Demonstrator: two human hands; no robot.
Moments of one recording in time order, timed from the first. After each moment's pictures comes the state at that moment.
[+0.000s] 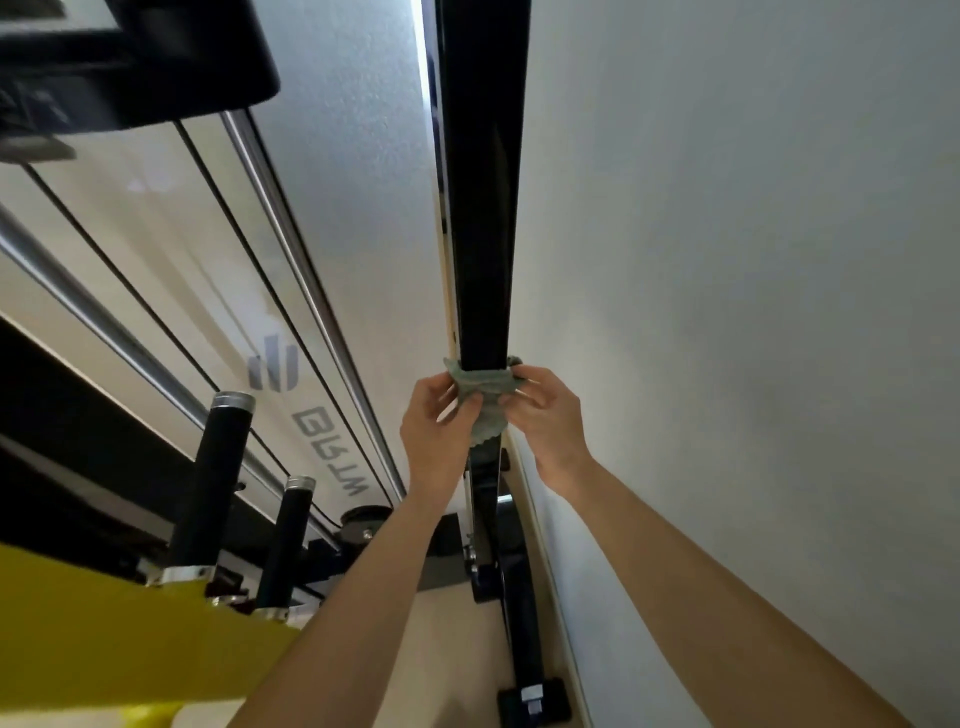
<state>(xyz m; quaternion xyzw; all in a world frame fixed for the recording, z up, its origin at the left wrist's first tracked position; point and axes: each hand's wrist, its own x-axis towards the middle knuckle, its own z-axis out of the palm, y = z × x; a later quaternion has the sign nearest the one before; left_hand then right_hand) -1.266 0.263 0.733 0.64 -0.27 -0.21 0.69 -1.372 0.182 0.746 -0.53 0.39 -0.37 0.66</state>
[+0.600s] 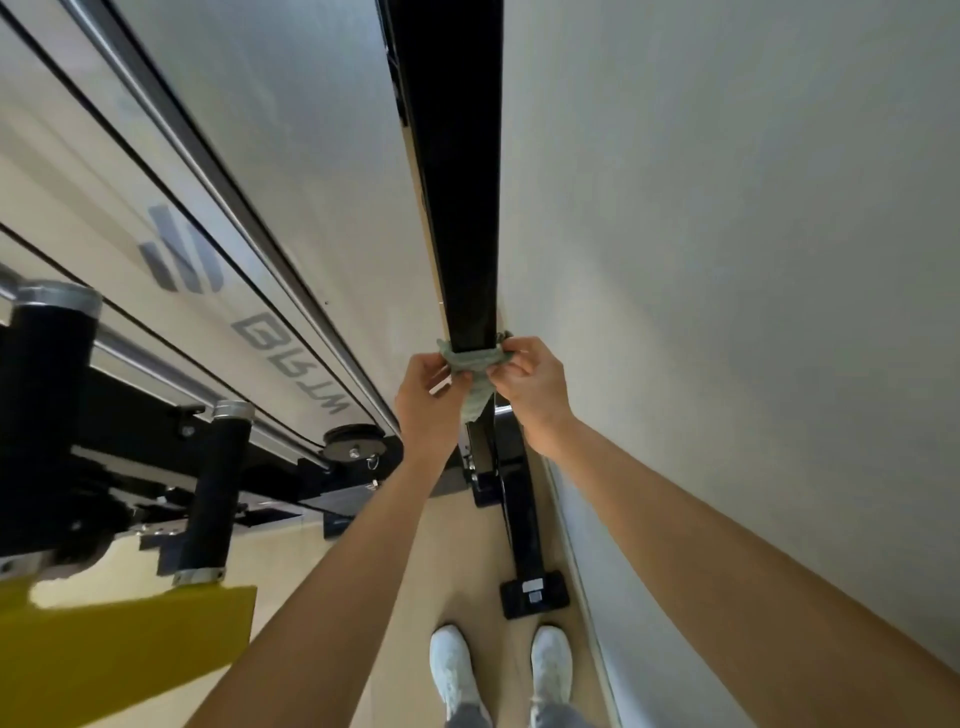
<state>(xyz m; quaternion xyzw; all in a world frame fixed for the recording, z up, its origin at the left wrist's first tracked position) -1.261 0.263 0.595 0.74 -0.23 -0.24 0.59 -1.364 0.183 0.613 -0.50 0.45 -0.28 0.68</state>
